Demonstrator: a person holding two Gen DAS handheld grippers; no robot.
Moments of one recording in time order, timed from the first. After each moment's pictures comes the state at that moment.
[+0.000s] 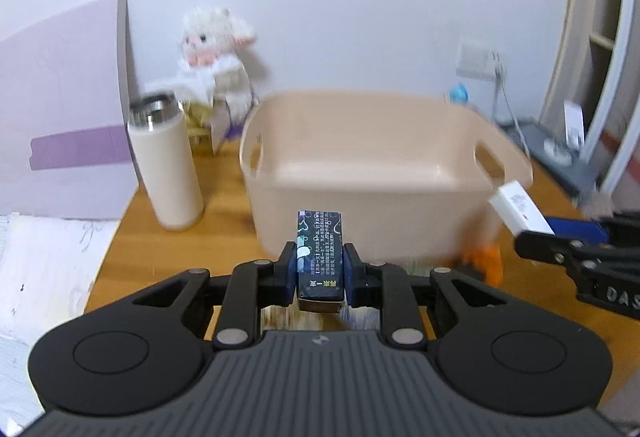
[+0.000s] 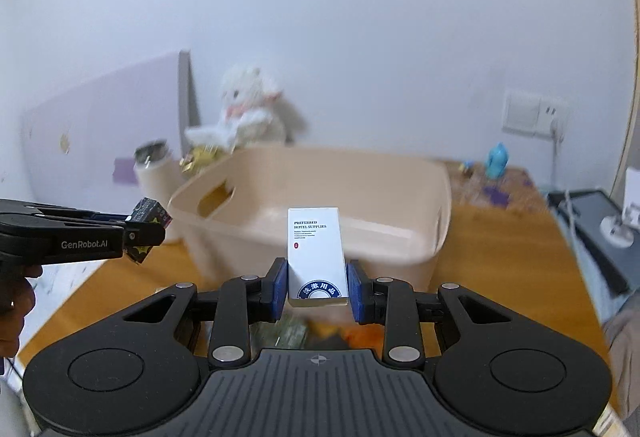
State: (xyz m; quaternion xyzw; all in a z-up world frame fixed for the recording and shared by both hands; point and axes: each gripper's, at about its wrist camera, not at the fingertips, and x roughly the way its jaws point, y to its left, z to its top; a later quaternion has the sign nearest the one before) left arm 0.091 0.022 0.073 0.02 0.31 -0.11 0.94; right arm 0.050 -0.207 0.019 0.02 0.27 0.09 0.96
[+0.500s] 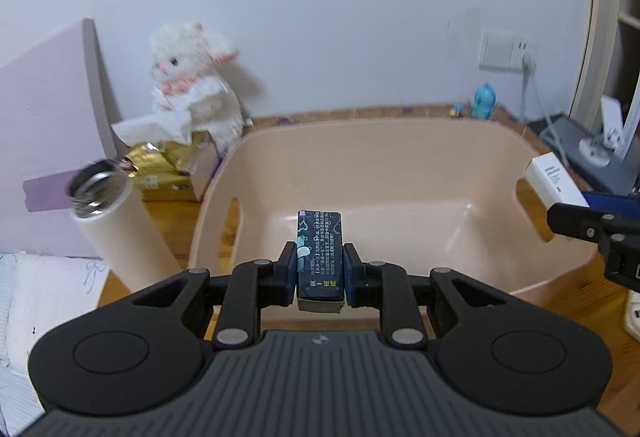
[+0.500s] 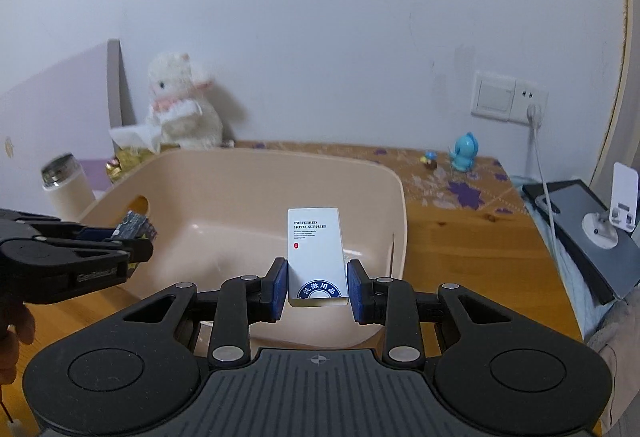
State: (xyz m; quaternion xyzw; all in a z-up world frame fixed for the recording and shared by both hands) left arm 0.196 -0.036 0.067 0.07 0.33 -0.09 0.94; right arm 0.147 -0.228 -0.005 0.01 0.32 0.03 0.95
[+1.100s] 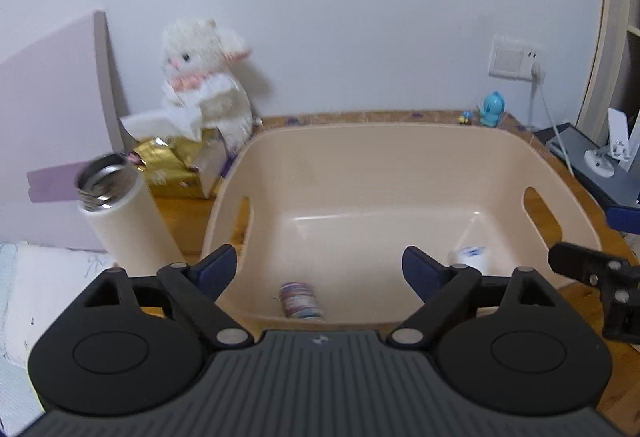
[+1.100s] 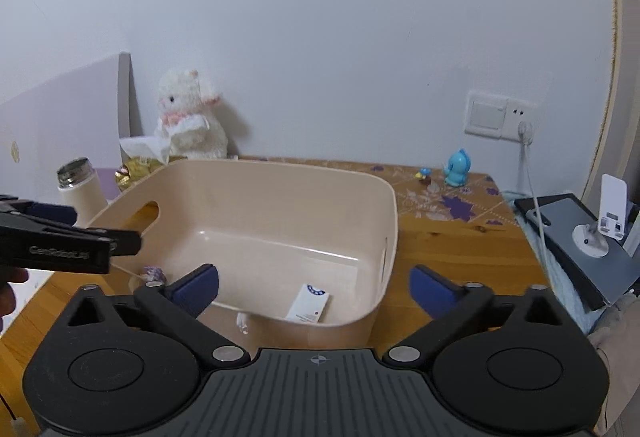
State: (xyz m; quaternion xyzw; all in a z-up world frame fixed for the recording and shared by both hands) left arm 0.184 -0.016 0.074 0.06 0.32 -0.08 0.94; right arm 0.102 -0.227 0.006 0.01 0.27 0.03 0.96
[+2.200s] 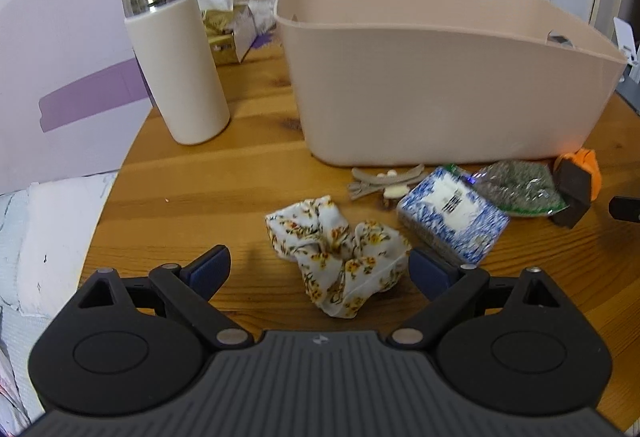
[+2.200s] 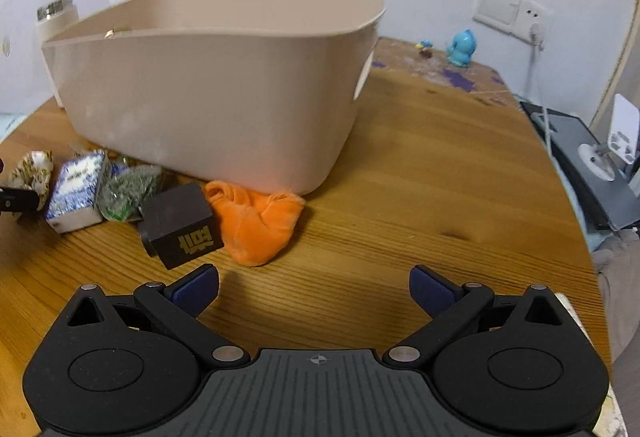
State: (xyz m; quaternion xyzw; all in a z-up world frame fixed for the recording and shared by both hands) left arm 0.126 0.049 -0.023 0.09 0.41 -0.07 0.91; right arm 0.091 -0.246 -0.106 -0.05 0.41 0.03 0.91
